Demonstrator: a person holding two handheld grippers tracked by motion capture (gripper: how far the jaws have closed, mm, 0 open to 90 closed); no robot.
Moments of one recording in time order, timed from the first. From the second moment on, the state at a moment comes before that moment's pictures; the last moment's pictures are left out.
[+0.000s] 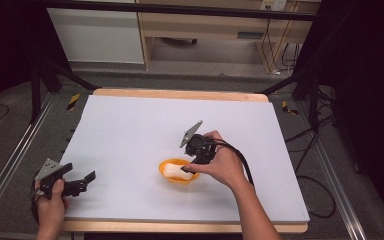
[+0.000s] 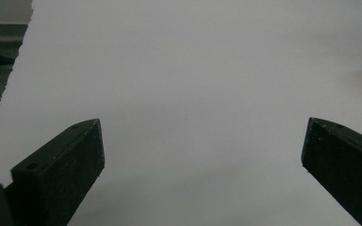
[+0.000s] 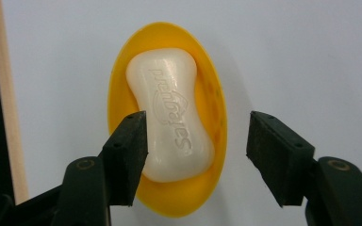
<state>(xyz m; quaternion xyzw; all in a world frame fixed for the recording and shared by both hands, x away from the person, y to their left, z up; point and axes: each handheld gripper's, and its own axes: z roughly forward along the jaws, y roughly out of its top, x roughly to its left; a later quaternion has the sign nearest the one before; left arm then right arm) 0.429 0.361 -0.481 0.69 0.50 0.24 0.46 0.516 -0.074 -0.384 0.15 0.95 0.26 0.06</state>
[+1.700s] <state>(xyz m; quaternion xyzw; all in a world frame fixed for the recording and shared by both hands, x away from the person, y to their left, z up) 0.429 0.360 -0.481 0.69 0.50 0.24 0.46 0.503 -0.216 -0.416 0.37 0.86 0.32 0.14</state>
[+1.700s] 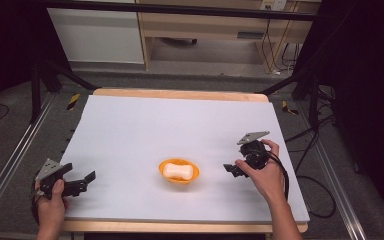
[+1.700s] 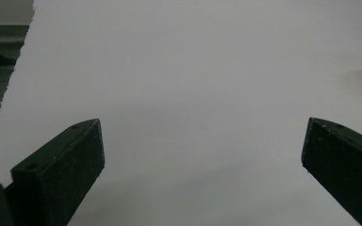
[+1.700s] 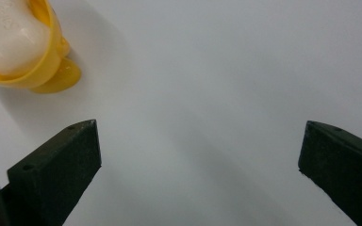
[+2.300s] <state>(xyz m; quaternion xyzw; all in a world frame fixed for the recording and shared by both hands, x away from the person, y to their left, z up) 0.429 0.360 -0.481 0.69 0.50 0.25 0.46 0.489 -0.247 -0.427 0.39 0.85 0.33 0.15</state>
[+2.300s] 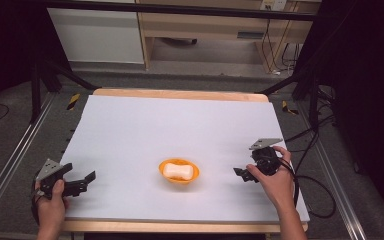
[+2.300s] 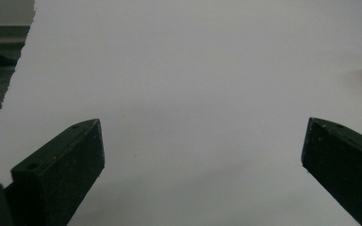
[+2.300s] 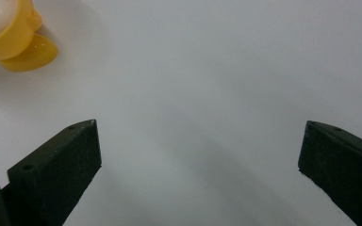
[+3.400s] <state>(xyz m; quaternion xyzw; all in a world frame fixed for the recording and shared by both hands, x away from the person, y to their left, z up) 0.429 0.360 -0.481 0.69 0.50 0.25 0.46 0.451 -0.323 -0.472 0.46 0.79 0.37 0.16</state>
